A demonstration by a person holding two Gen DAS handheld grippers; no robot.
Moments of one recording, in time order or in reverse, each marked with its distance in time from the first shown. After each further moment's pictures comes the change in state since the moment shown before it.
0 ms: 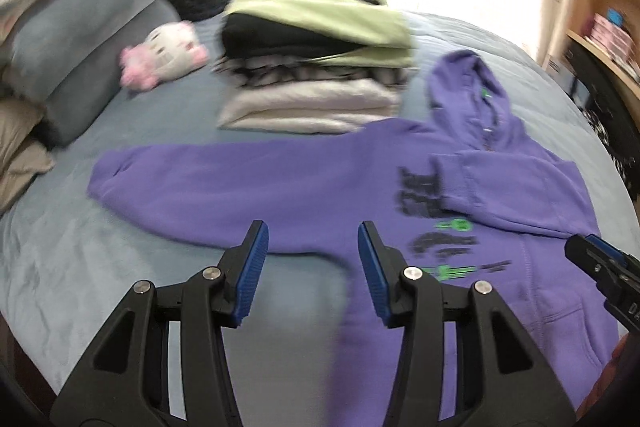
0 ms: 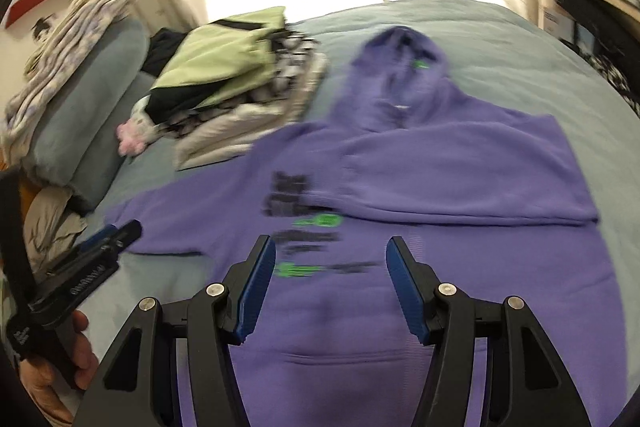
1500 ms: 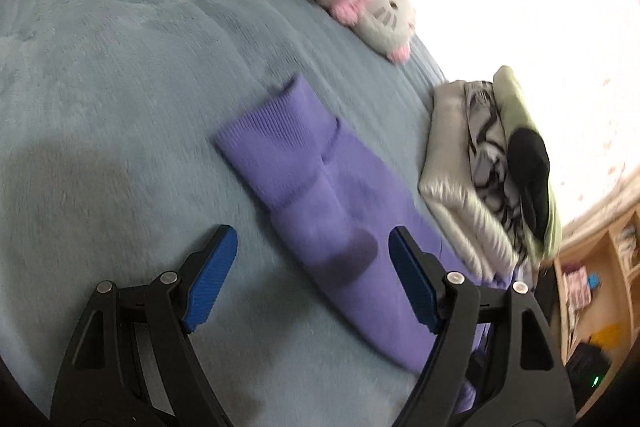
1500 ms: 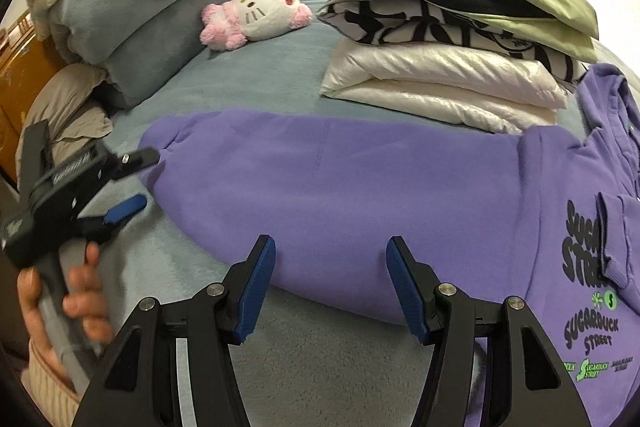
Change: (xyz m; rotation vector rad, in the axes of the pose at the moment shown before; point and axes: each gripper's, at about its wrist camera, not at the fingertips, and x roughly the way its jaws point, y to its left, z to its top) left arm 0.158 0.357 -0.033 -0.792 -0.006 -0.247; right arm 0.216 0.275 -0.008 -0.327 0.146 0.118
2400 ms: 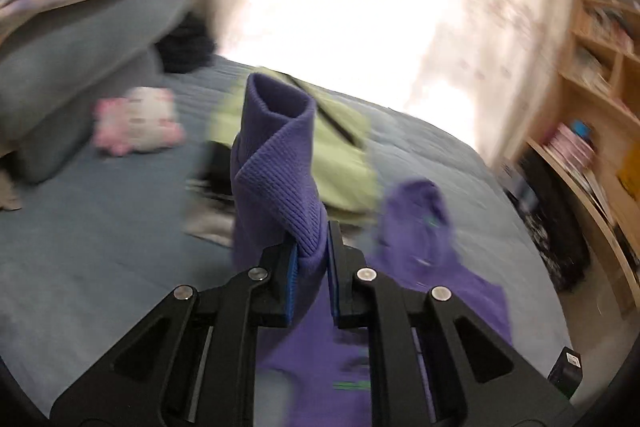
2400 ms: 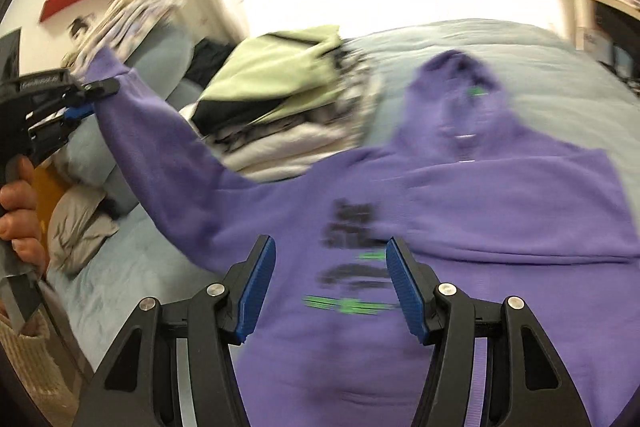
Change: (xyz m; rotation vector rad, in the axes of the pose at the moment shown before) left arm -0.104 -0.397 -0.143 0.661 -0.097 -0.077; right arm -0.252 -0.260 -0.109 0.343 -0.266 -0.056
